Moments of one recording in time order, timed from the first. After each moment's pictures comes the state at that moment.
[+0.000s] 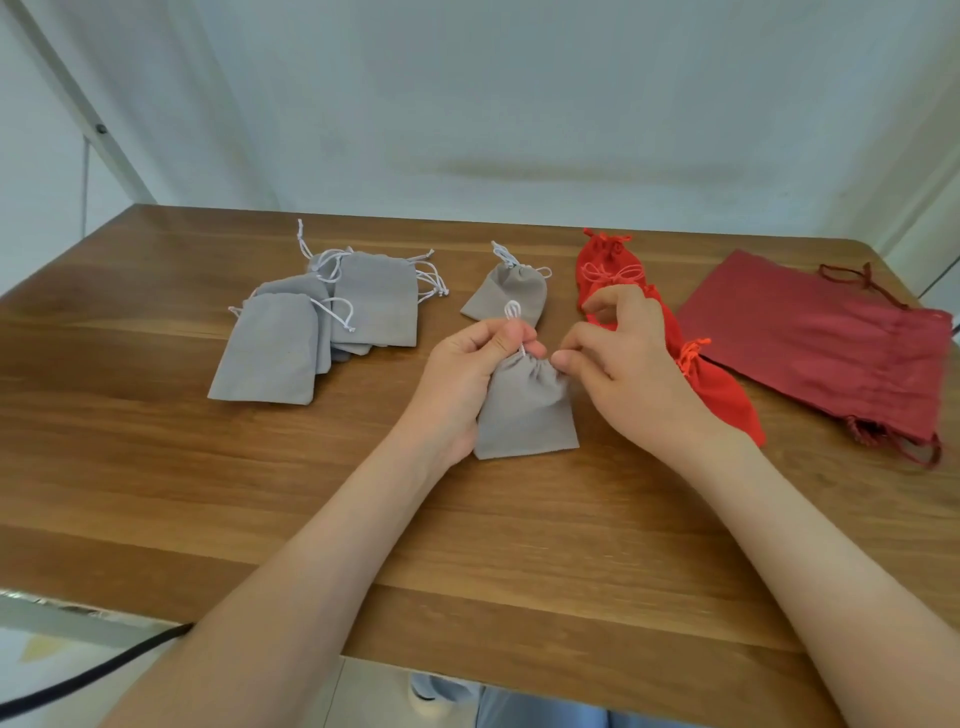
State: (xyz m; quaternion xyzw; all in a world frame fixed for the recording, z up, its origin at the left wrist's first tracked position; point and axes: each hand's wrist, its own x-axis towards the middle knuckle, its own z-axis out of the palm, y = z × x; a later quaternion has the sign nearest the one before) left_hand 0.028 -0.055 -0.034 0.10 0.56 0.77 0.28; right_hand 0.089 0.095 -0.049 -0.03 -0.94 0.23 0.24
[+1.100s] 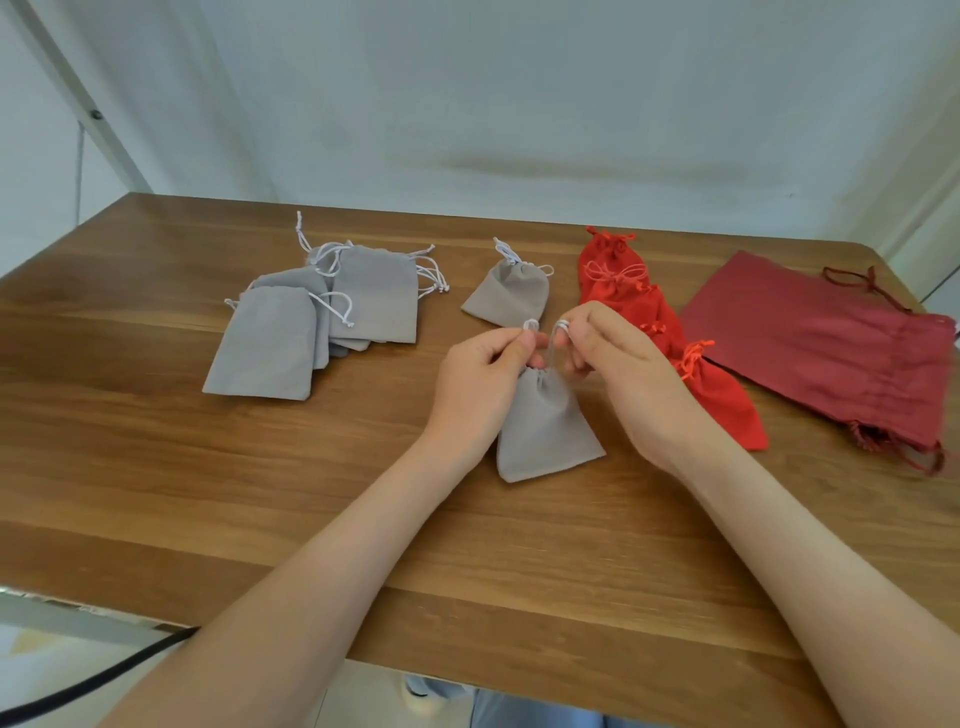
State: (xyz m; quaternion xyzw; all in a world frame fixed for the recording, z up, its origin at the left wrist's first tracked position) left_hand 0.033 -0.045 -0.047 0.18 0.75 0.62 0.10; right_hand 0.092 0.083 -0.041 -0.01 -0.76 0.64 0.15
